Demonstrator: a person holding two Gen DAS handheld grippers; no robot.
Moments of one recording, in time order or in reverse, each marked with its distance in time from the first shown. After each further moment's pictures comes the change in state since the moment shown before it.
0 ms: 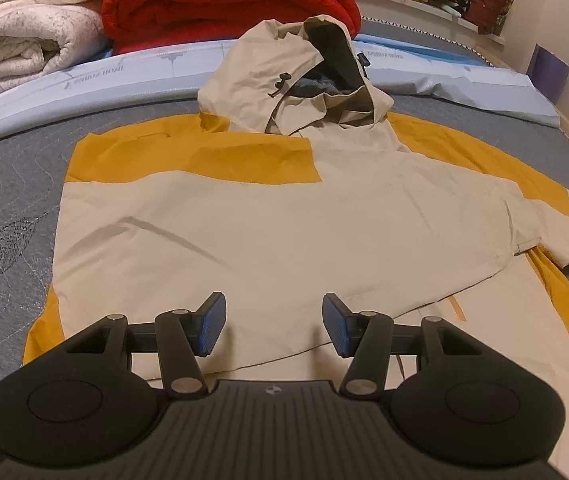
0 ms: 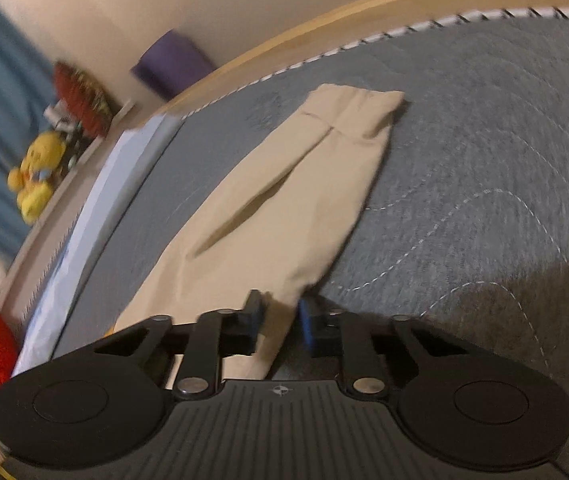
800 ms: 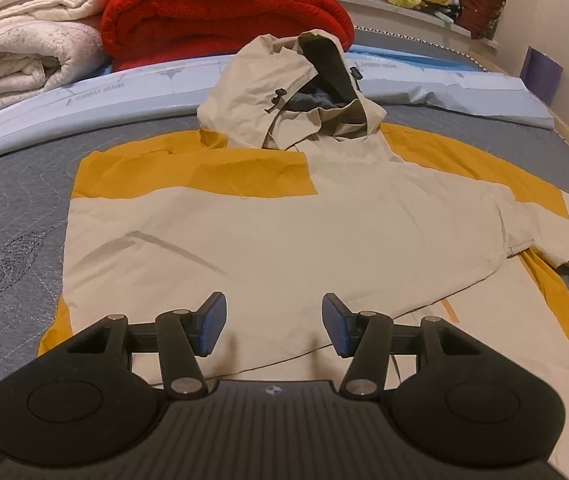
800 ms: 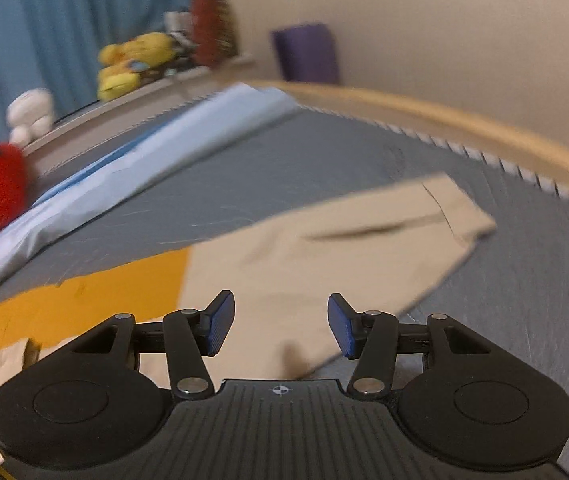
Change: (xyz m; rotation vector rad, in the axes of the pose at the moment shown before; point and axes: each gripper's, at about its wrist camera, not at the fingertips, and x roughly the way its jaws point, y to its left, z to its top) left arm -0.014 0.000 0.000 0.021 -0.032 -0.002; right arm -0.064 0.091 -0.018 -0.560 0.017 0.000
